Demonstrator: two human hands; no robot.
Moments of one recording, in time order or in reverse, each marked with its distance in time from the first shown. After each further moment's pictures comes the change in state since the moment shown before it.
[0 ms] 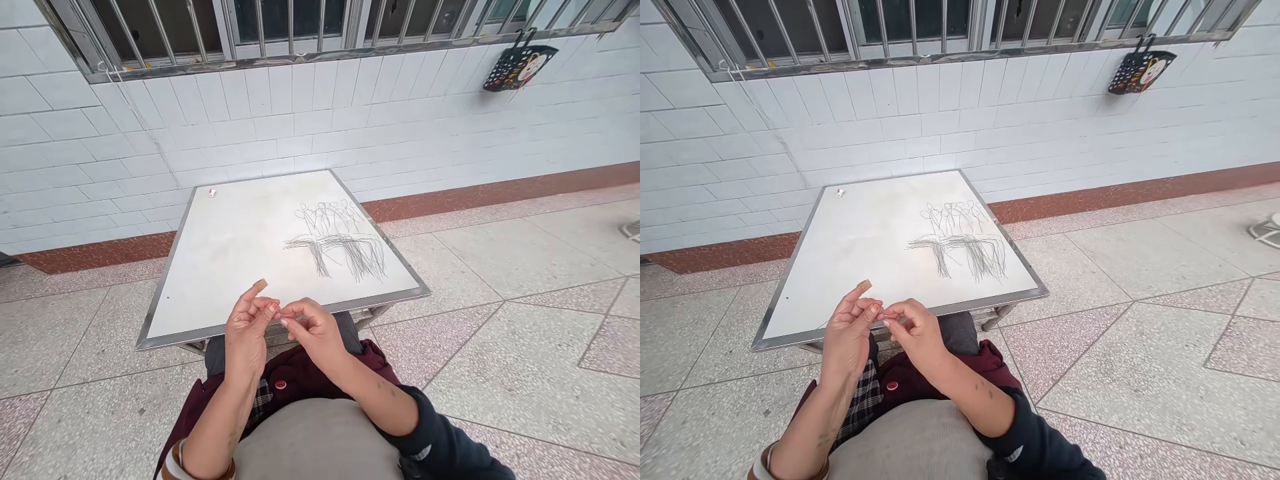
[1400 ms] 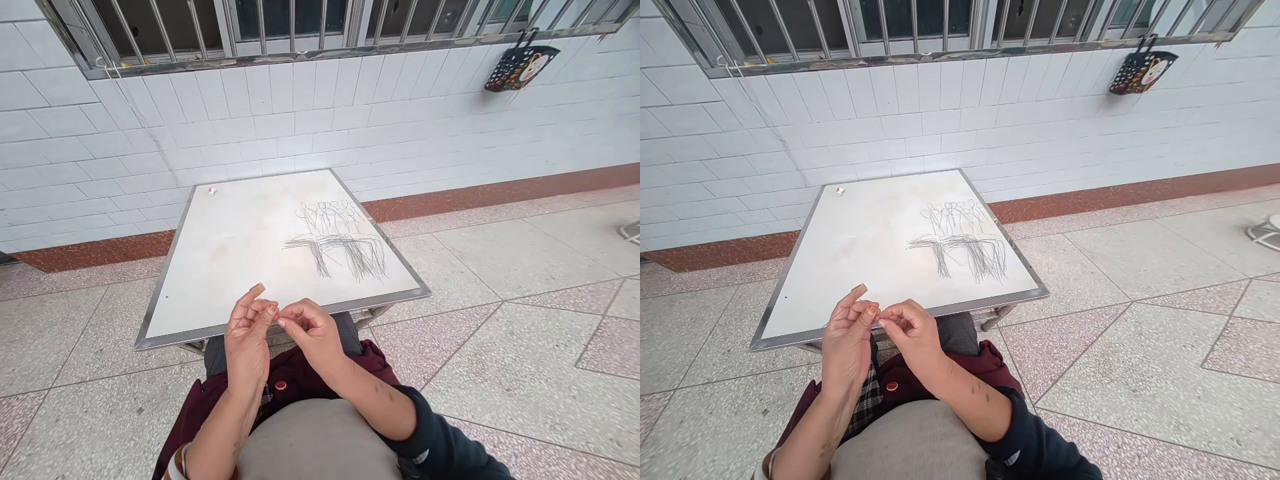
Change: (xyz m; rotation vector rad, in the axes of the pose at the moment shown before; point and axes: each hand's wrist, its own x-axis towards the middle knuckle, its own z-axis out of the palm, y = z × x) left_hand -0.009 -0.001 0.006 -0.072 0.093 0.056; right_hand 0.001 -0.012 0.005 -0.122 0.076 -0.043
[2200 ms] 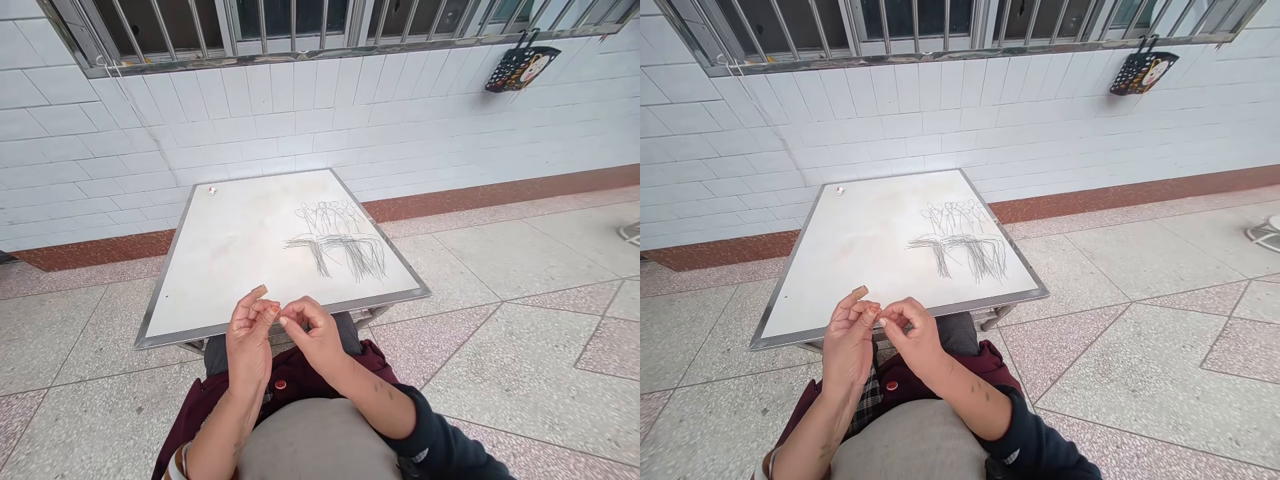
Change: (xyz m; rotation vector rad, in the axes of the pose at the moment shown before) left_hand -0.001 -0.002 0.001 -0.034 -0.026 -0.003; right_hand 0.002 -0.004 -0.003 -0.041 0.002 -0.076
